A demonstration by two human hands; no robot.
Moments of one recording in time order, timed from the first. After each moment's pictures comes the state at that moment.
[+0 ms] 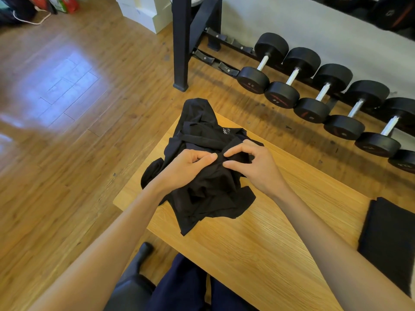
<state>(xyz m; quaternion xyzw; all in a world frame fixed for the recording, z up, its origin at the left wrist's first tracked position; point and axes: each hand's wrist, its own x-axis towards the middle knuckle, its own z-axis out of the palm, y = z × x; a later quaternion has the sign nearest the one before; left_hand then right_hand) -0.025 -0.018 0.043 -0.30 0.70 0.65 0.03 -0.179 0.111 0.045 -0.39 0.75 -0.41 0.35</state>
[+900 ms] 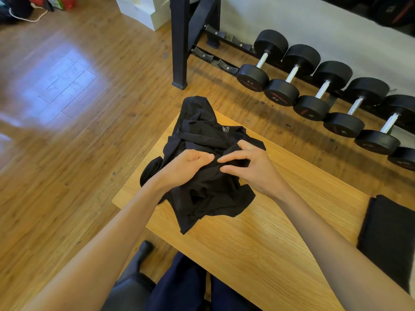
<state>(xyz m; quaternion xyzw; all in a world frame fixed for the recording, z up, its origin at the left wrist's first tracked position) -0.026 -0.023 0.035 -0.31 0.68 0.66 0.08 -0.174 0.112 0.061 -0.42 0.74 -0.35 0.39</state>
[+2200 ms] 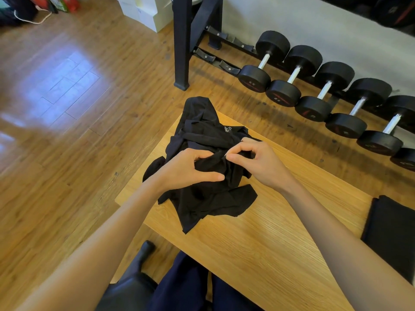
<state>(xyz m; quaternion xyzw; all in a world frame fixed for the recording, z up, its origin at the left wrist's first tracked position) -0.018 -0.024 0.043 -0.22 0.78 0.58 0.06 -0.187 0.109 0.051 -0.43 0.72 -0.39 0.39</state>
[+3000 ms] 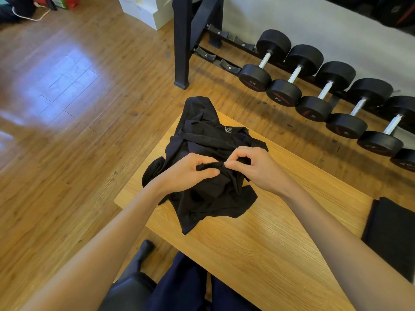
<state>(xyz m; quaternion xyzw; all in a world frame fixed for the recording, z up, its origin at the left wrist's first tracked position) -0.021 -0.021 0.036 -0.22 0.75 0.62 0.08 -0.188 0.107 0.044 -0.46 0.72 -0.33 0.41</state>
